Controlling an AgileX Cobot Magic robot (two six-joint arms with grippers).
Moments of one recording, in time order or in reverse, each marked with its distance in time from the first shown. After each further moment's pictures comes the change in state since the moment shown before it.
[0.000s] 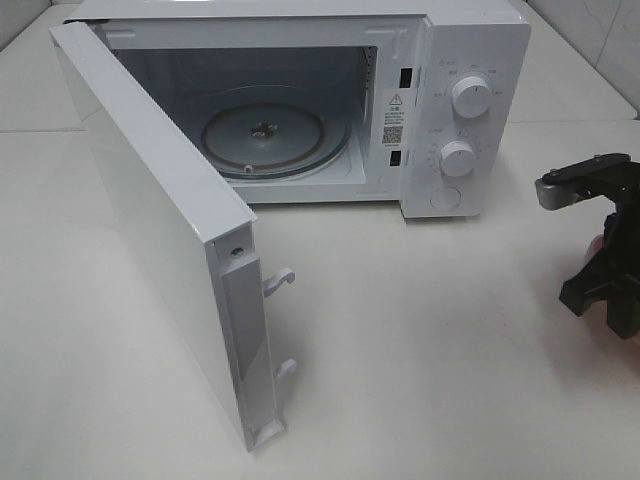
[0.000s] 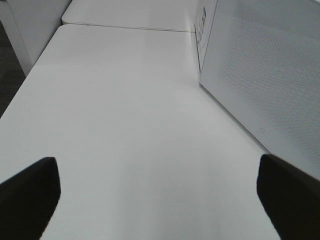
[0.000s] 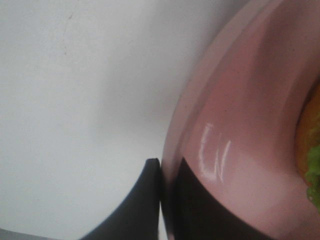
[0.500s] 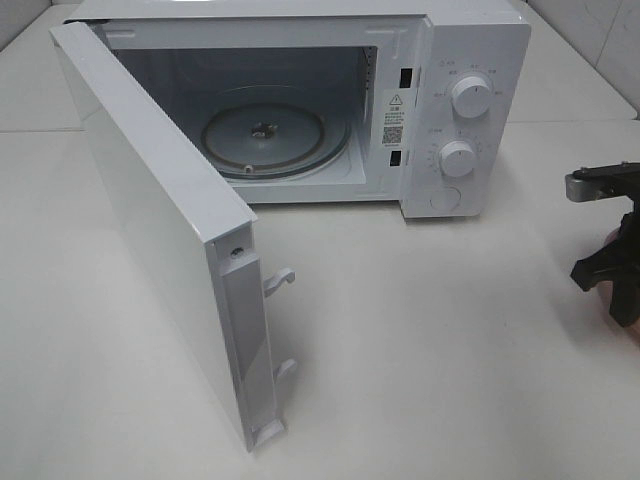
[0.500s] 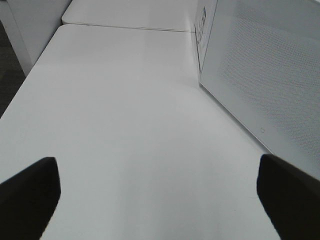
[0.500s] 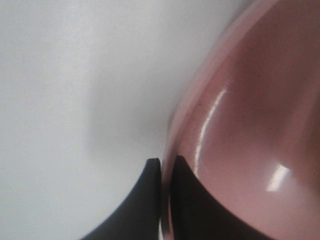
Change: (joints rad) left arm 0.000 0.000 0.000 0.000 0.000 0.000; right arm -0.206 0.183 -0.088 0.126 -0.107 -0.146
